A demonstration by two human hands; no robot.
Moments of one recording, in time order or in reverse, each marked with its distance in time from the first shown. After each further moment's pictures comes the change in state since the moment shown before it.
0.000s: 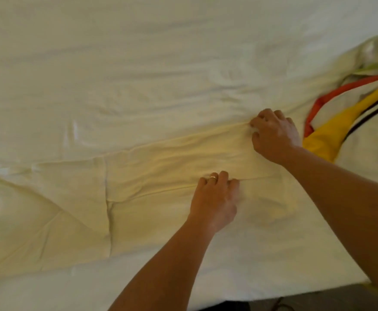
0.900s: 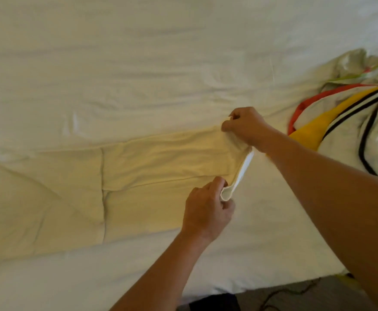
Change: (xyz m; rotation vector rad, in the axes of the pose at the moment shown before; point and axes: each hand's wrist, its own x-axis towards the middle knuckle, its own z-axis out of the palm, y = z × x) left_hand -0.043 0.035 -0.019 -0.569 0.395 -0.240; right_hand 0.003 -0.052 -0.050 0.809 -0.204 0.328
